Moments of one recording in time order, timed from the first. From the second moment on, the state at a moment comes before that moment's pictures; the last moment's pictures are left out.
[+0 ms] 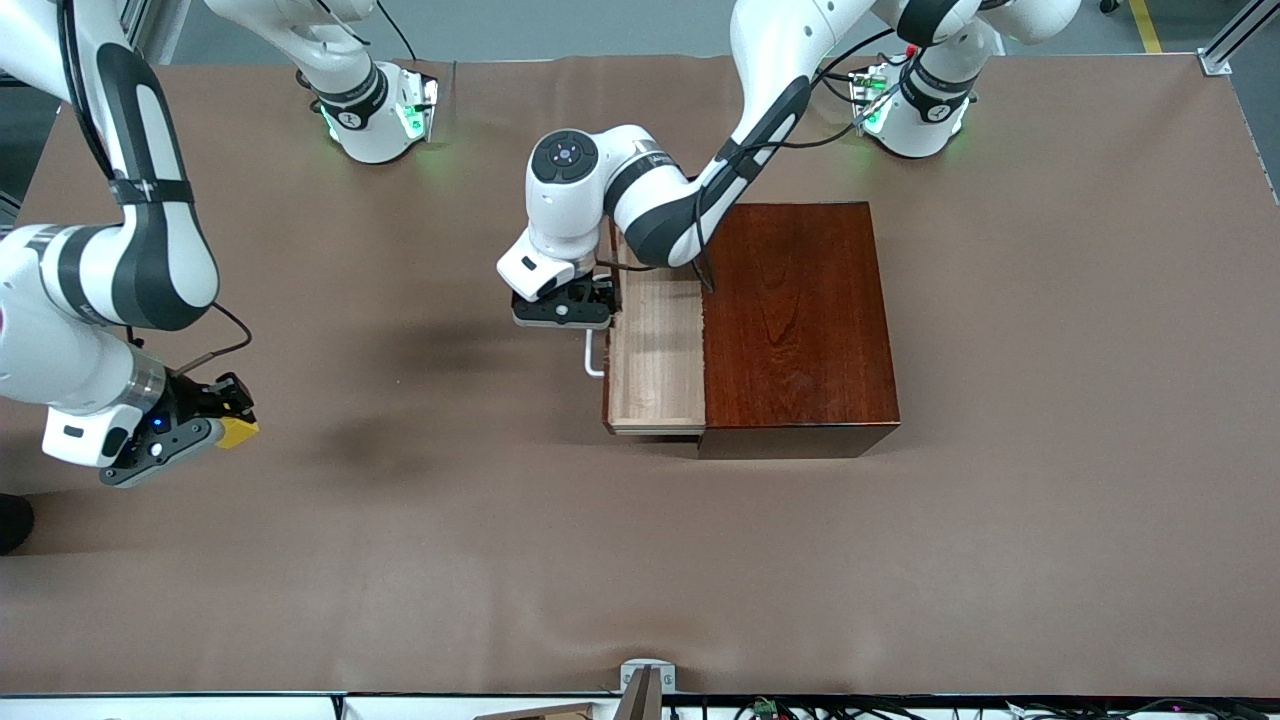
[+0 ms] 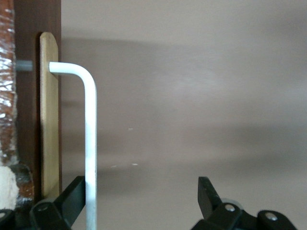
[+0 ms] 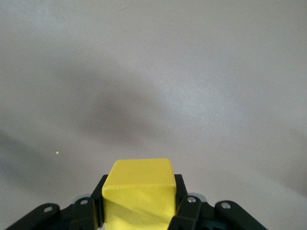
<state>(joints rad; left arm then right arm) -0.90 0.79 -0.10 -1.27 0.08 2.27 -1.00 -0.02 0.35 -0.04 -1.72 0.02 2.06 -0.64</state>
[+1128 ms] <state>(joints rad) -0.89 0.76 -0.10 -1.23 0.01 2.31 -1.05 0.03 0.35 -0.03 -1.57 0.02 1.93 -1.22</state>
